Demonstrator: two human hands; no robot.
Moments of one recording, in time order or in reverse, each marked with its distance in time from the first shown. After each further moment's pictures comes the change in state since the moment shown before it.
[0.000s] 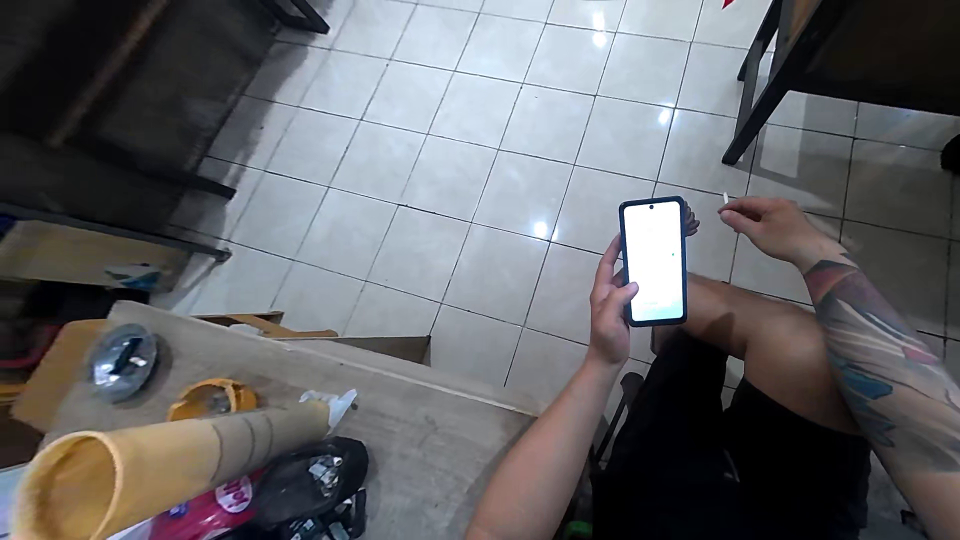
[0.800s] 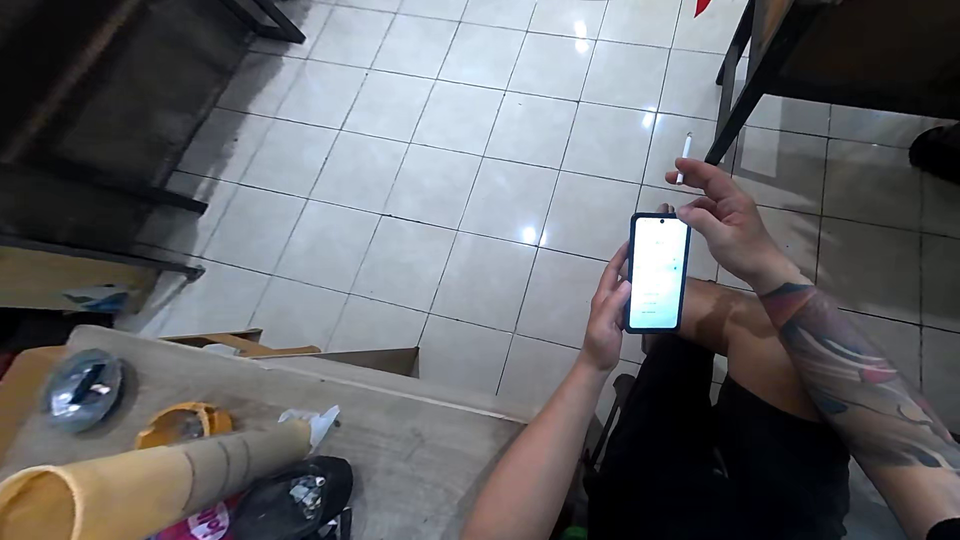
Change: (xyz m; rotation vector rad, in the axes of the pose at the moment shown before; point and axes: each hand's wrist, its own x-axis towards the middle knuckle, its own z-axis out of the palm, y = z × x) left_hand 0.000 -0.008 0.000 0.008 -0.172 -0.099; right_hand -0.008 -0.058 0.010 0.897 0.121 -0.311
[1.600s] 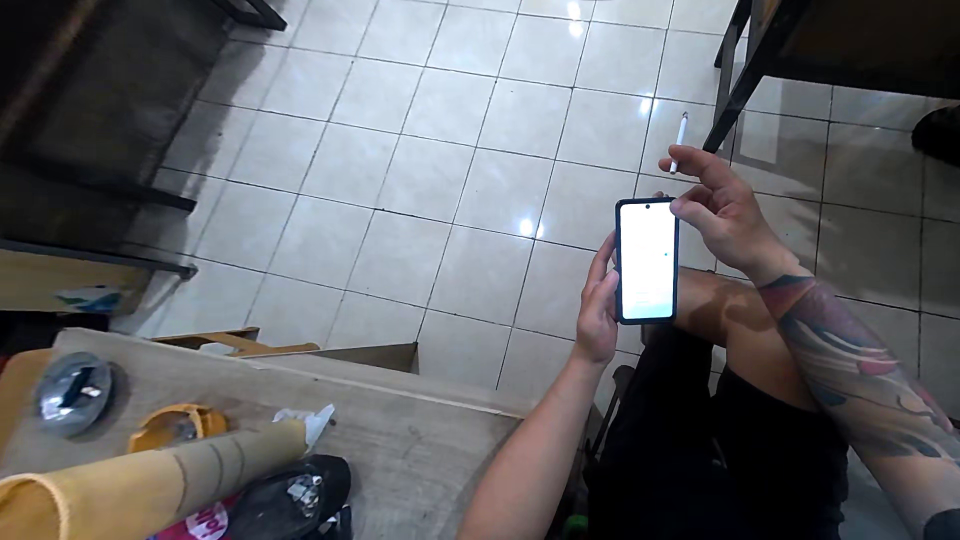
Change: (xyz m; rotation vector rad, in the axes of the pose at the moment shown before) left_hand 0.000 0.004 0.001 -0.005 0.038 0.014; right_hand -0.001 0.000 0.002 -0.047 -0.022 -0.062
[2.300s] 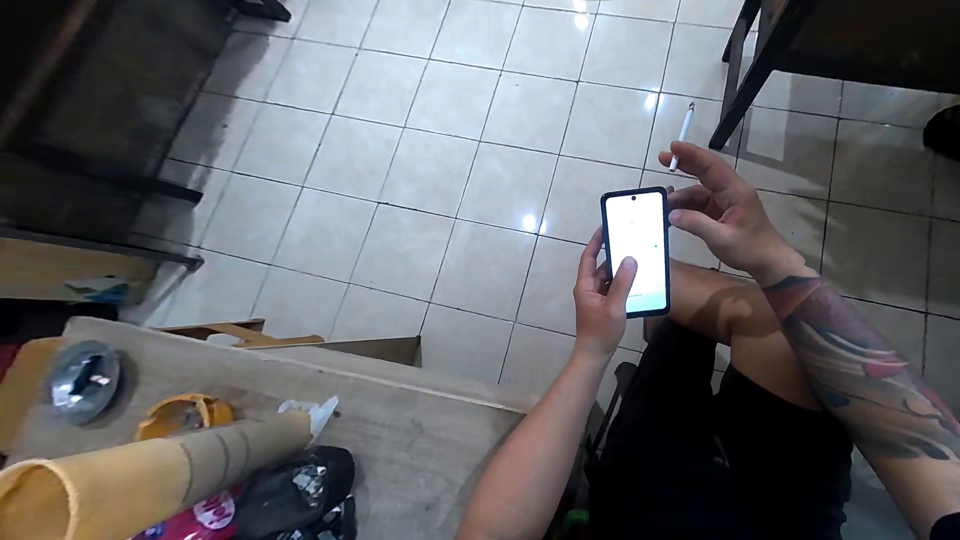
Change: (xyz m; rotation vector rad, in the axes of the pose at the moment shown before) left_hand -0.003 0.010 0.013 0.191 0.266 0.062; right_hand -0.001 0.001 0.004 0.079 -0.109 -0.103
